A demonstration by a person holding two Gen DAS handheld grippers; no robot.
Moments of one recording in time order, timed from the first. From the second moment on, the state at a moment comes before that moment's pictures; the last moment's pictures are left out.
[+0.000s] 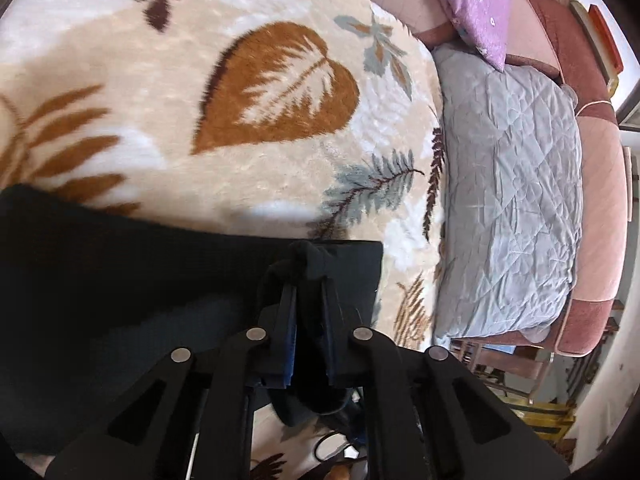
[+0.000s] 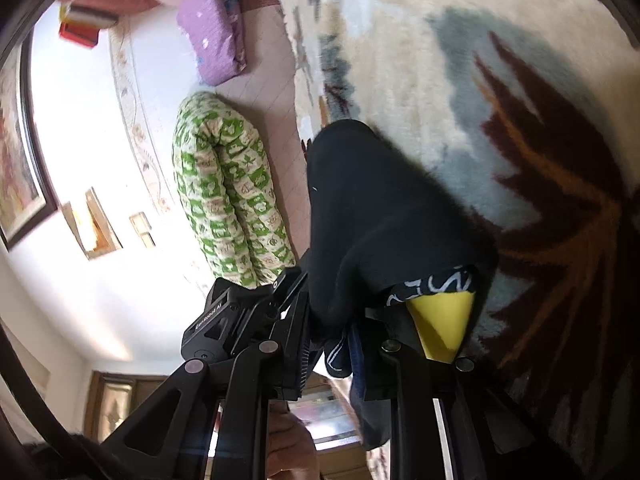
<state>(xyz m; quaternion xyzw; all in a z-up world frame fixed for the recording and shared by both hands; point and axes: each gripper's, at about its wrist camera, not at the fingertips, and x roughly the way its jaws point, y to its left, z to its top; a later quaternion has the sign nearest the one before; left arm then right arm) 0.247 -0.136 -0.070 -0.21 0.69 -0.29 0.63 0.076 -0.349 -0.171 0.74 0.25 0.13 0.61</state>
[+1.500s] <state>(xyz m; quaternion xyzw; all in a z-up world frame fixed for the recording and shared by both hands) 0.206 -0.090 -0.079 -0.25 0.68 -0.25 0.64 0.104 -0.381 -0.139 0.54 0.38 0.11 0.74</state>
